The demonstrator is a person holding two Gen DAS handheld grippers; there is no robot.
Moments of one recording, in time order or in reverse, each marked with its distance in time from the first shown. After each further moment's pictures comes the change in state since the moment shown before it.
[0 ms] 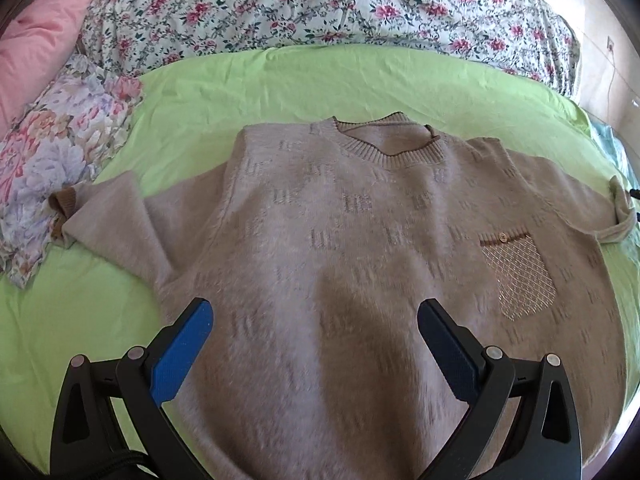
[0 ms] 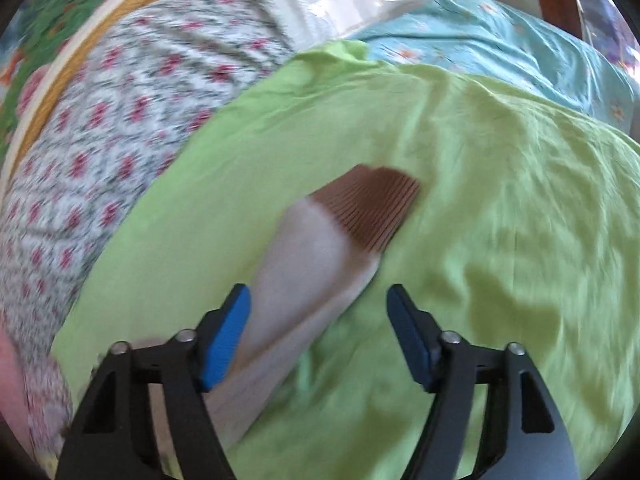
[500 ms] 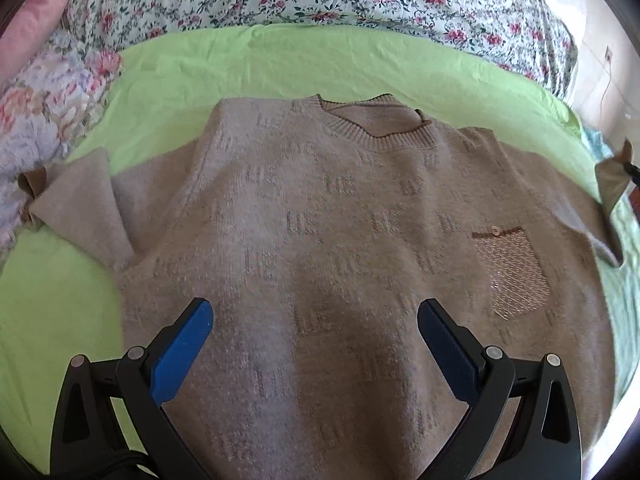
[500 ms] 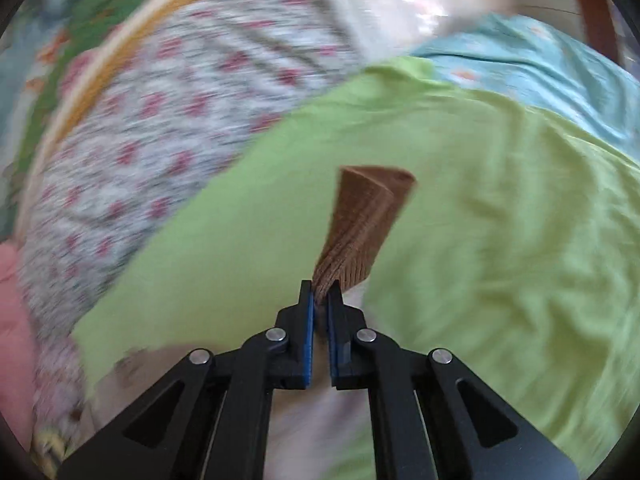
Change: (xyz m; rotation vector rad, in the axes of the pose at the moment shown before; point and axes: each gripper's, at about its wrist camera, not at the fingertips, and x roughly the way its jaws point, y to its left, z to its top) left arm 0.019 0.002 -0.008 -0.043 0.051 -0.102; right arm -0.046 0.097 -0.027 -0.182 -0.034 0.261
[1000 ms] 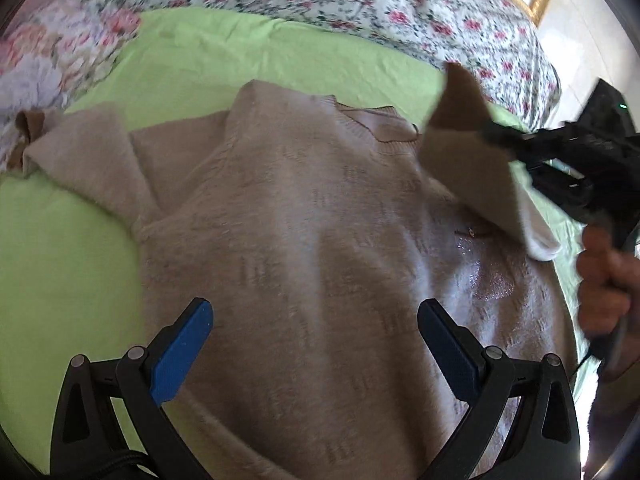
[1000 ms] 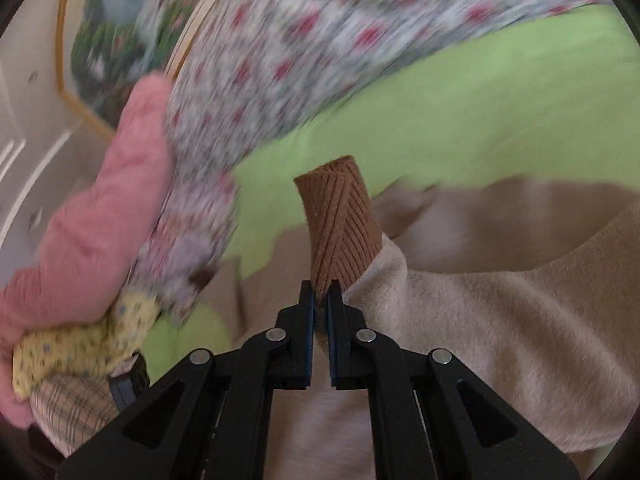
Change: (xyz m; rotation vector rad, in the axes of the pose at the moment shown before) left arm -0.015 0.055 -0.021 -0.117 -0.010 -0.181; right arm 0.103 0.288 -0.170 -0.254 0.439 0.513
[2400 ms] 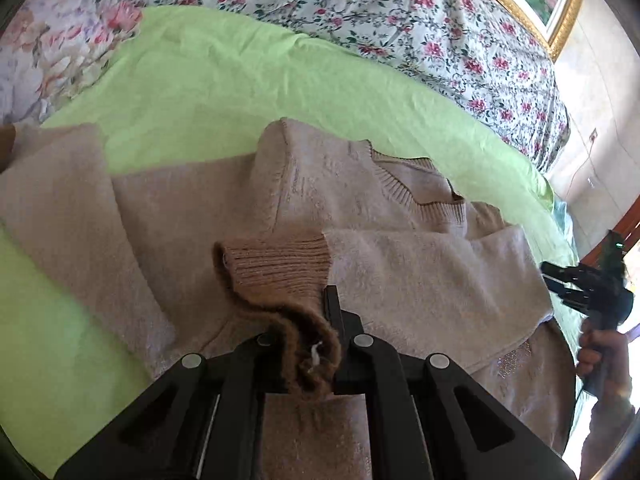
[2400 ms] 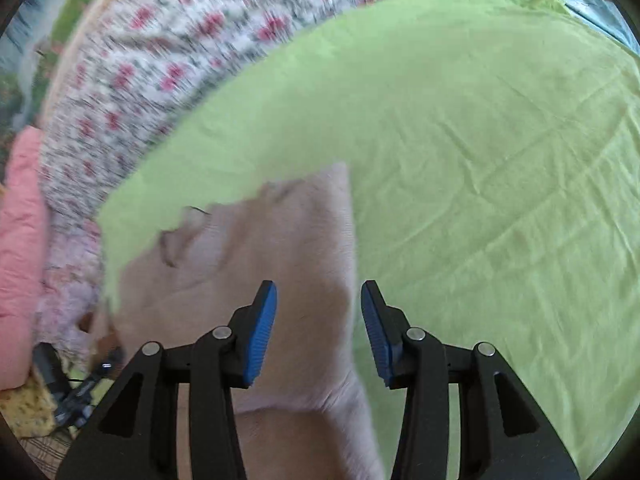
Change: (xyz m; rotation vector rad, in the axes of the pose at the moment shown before) left arm 0.052 0.045 0.064 -0.067 -0.071 -0.060; right arm -0.085 -0.147 0.002 0.239 -0.055 -0.480
